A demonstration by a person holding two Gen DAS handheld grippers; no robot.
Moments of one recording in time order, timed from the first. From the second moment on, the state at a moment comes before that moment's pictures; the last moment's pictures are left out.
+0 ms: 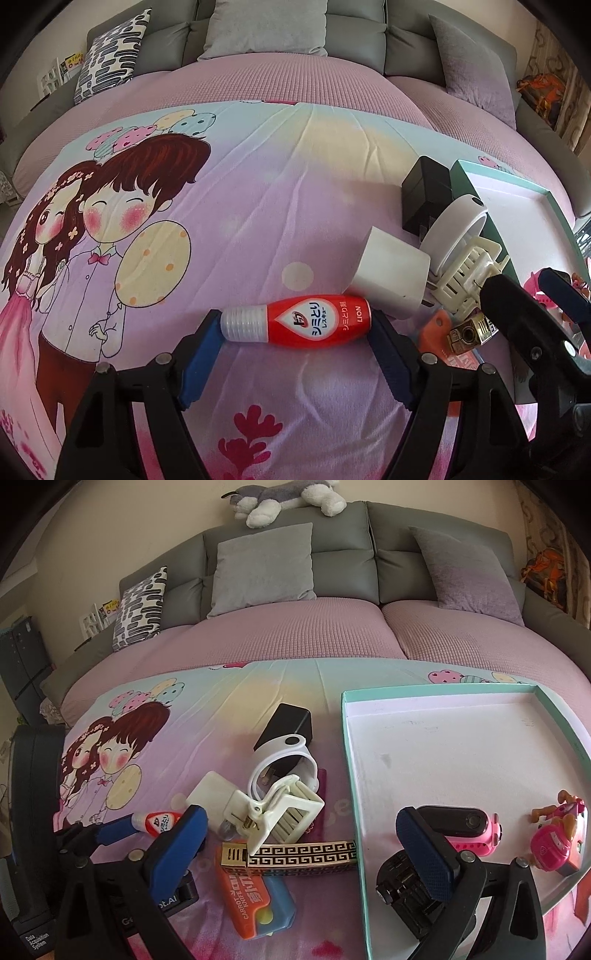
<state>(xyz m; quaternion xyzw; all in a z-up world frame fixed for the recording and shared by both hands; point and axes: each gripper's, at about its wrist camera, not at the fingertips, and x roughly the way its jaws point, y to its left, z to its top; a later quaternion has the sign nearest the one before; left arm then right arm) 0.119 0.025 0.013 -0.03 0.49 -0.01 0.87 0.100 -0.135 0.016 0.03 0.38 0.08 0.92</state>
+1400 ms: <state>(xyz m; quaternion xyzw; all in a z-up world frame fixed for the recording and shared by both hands) 0.123 0.036 0.013 -0.04 0.48 0.02 0.87 0.104 -0.117 0.011 0.01 0.38 0.08 0.92</state>
